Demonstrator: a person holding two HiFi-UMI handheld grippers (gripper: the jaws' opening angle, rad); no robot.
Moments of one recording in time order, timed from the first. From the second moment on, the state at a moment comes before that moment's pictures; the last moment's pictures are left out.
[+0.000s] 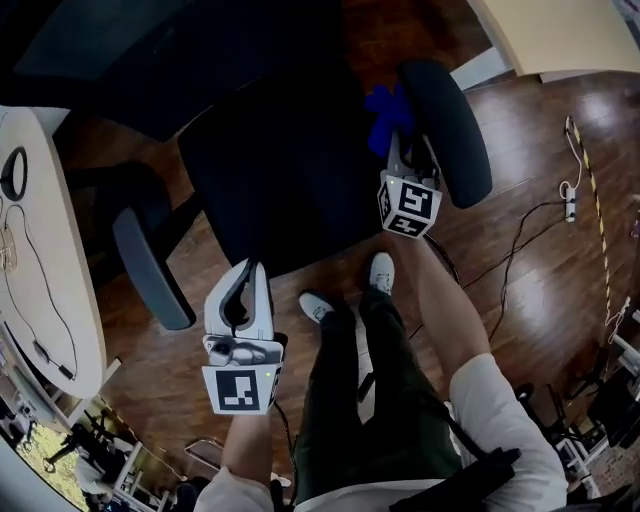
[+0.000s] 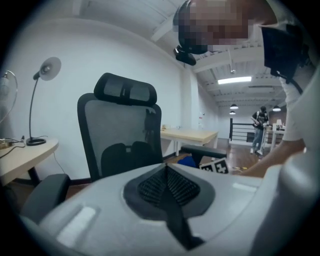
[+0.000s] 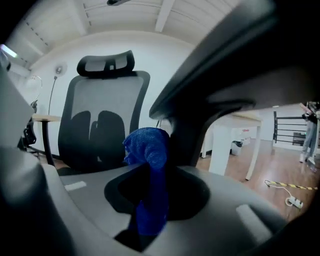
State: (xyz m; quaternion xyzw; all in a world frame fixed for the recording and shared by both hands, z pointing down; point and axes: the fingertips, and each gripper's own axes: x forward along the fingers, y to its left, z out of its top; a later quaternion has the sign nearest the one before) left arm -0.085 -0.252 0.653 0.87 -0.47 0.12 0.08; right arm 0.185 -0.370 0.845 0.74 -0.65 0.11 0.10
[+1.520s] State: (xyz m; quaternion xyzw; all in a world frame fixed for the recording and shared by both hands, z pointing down) left arm -0.090 0.016 0.246 0.80 -0.61 0.02 -0.02; right arm 0.168 -0.020 0.251 0.42 -0.90 -0.01 -0.07
